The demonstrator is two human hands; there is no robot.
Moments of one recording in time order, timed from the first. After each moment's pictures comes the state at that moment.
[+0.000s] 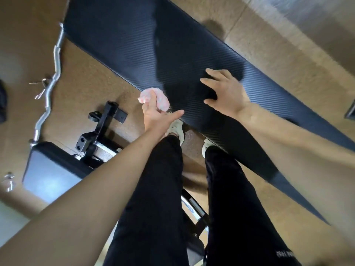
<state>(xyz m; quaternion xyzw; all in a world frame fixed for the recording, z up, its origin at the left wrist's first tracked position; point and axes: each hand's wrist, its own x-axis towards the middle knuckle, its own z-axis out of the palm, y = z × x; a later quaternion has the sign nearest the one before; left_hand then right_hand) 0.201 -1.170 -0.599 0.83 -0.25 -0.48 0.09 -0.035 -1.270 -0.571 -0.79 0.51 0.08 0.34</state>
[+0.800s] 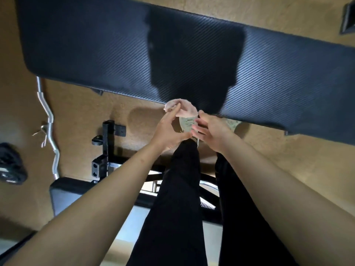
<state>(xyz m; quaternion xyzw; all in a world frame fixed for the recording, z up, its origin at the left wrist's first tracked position) 0.176 -1.119 -0.556 0.60 -0.50 -0.62 -0.08 0.007 -1.089 -0.546 0.23 0.64 -0.27 0.68</state>
